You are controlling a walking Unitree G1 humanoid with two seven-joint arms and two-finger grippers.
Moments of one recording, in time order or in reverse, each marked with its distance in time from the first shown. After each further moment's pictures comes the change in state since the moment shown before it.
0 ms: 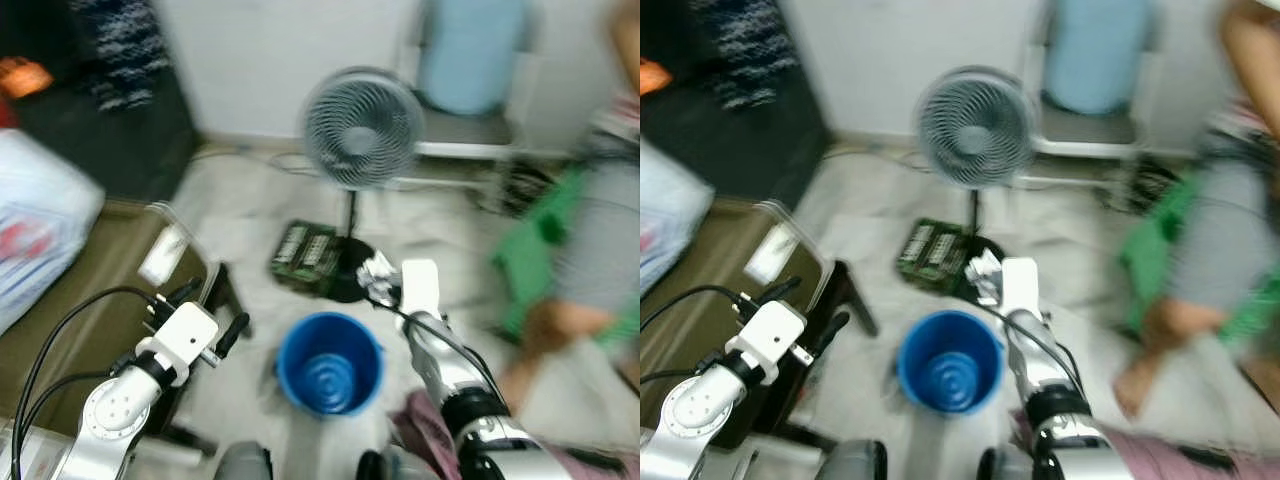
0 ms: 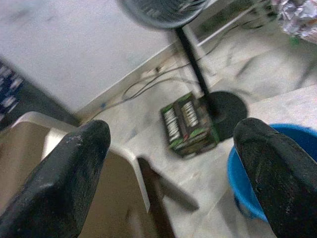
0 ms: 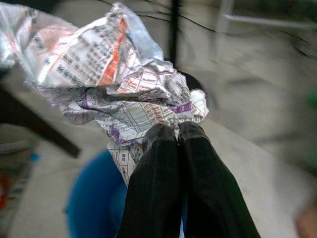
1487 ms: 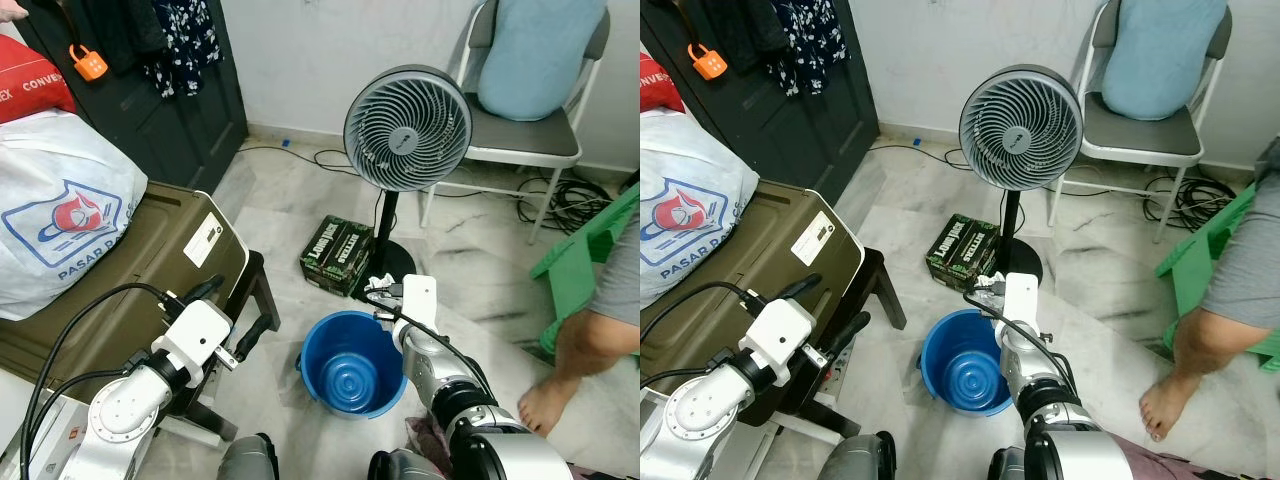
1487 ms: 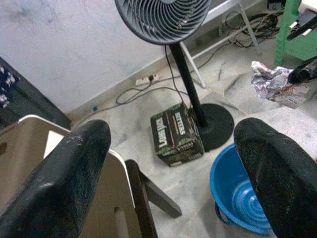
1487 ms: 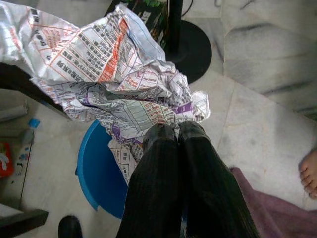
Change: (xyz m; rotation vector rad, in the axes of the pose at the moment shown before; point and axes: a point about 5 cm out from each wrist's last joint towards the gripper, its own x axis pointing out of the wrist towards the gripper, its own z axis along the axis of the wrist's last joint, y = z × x) left arm -0.004 -0.012 0.027 -0.086 -0.084 -0.082; right arm 0.002 -0.006 -0.028 0.069 0.202 -0.168
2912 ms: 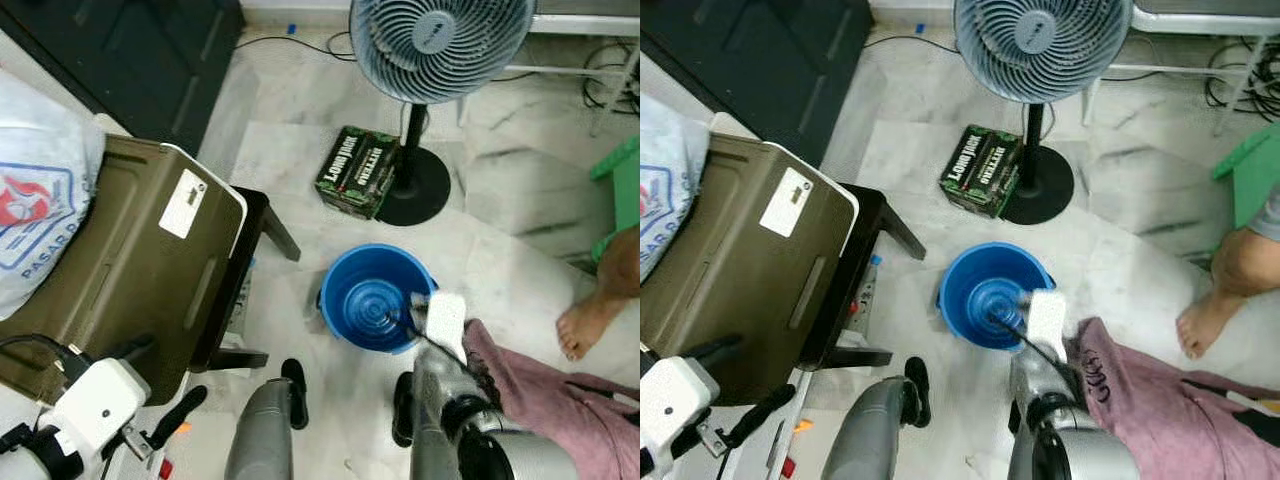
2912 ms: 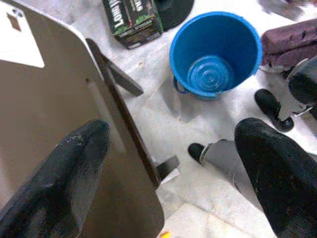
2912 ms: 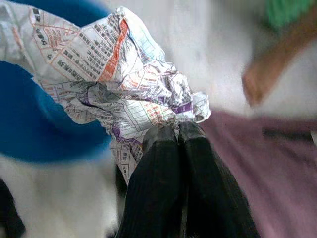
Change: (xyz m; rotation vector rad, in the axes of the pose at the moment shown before) left arm -0.106 0.011 0.023 -0.025 0.263 -0.092; right arm -0.002 -0.027 -0.012 -0.048 -0.034 -0.346
